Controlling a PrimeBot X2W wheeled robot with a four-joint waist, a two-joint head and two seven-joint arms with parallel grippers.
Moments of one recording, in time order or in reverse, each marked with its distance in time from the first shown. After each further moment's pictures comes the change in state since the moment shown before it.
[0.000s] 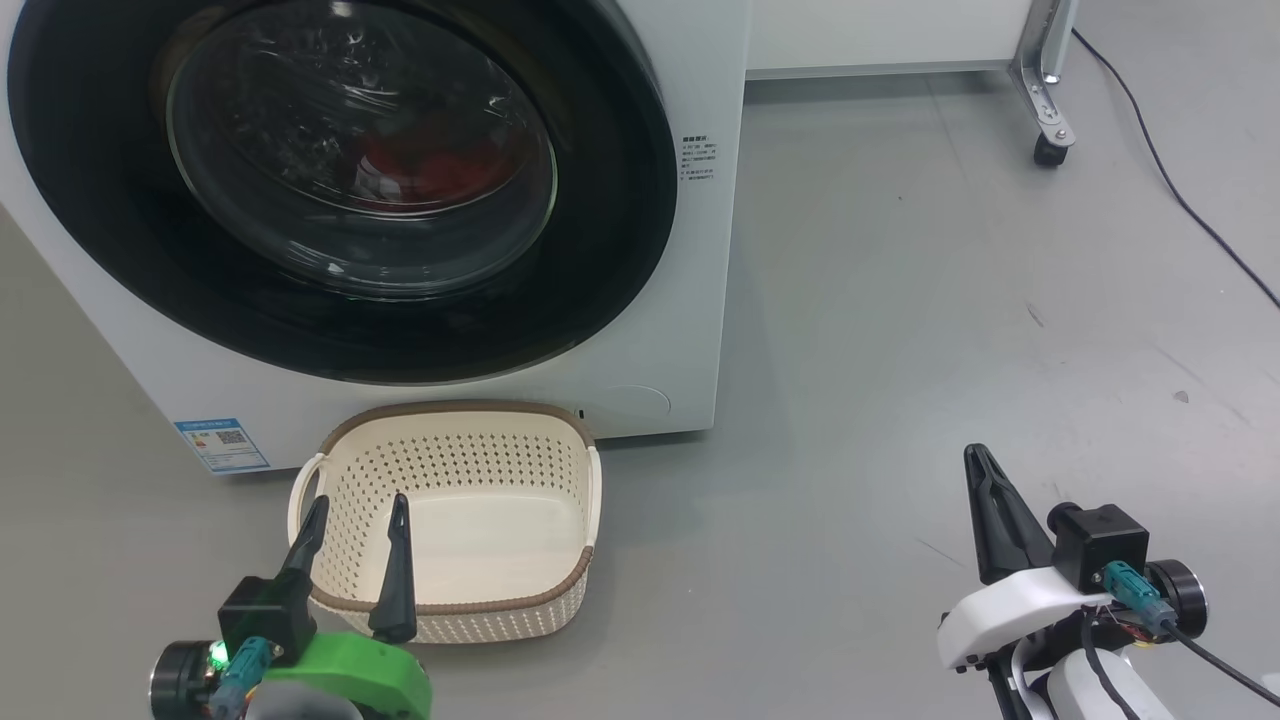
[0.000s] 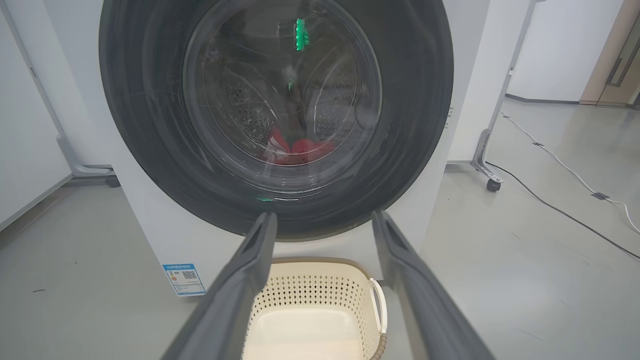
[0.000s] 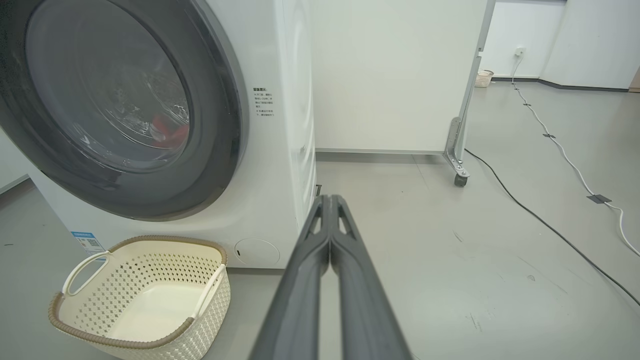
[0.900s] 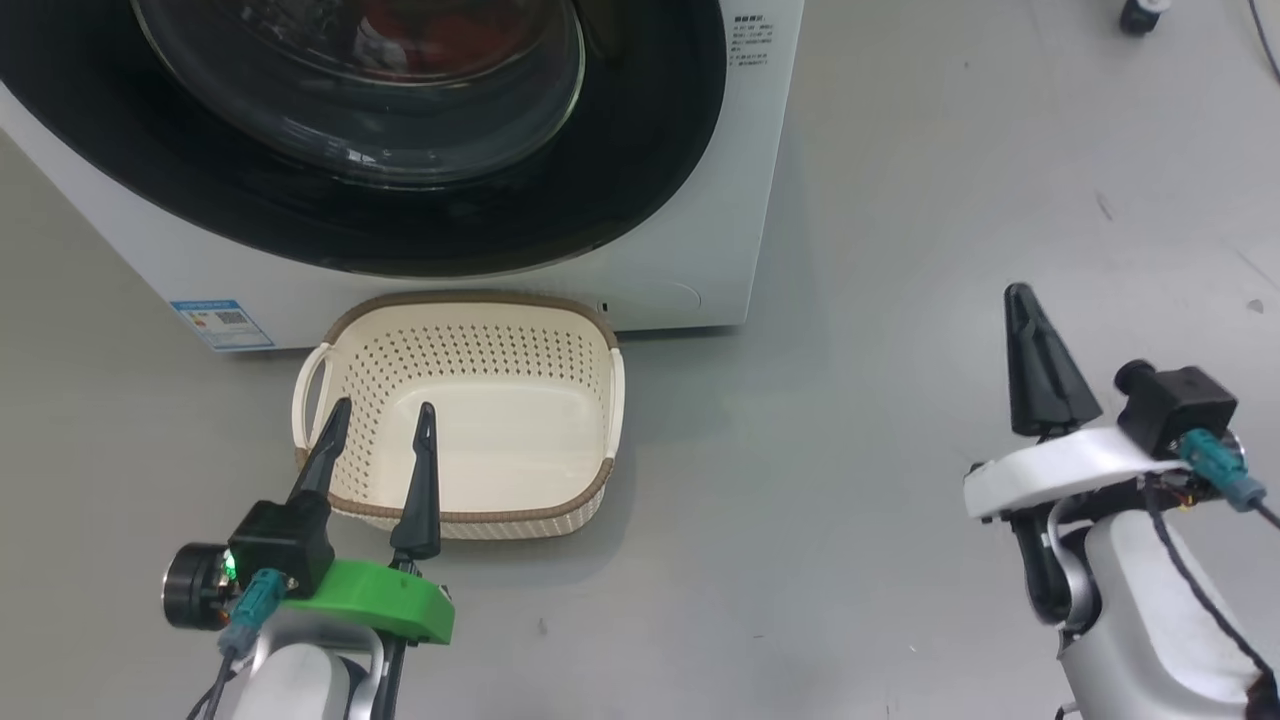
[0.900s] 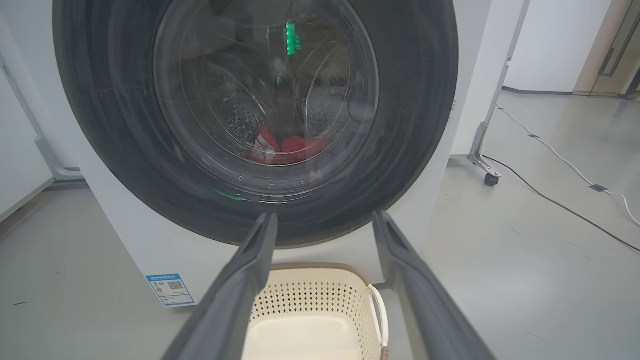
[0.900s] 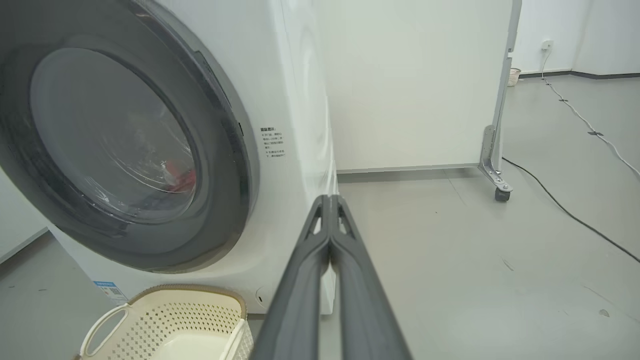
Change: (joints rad) left arm -0.090 -0.016 -0.017 -0.061 0.037 -0.020 -0.002; right arm -0.171 0.000 -0.066 -0.035 0.048 0.070 0.000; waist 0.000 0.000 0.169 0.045
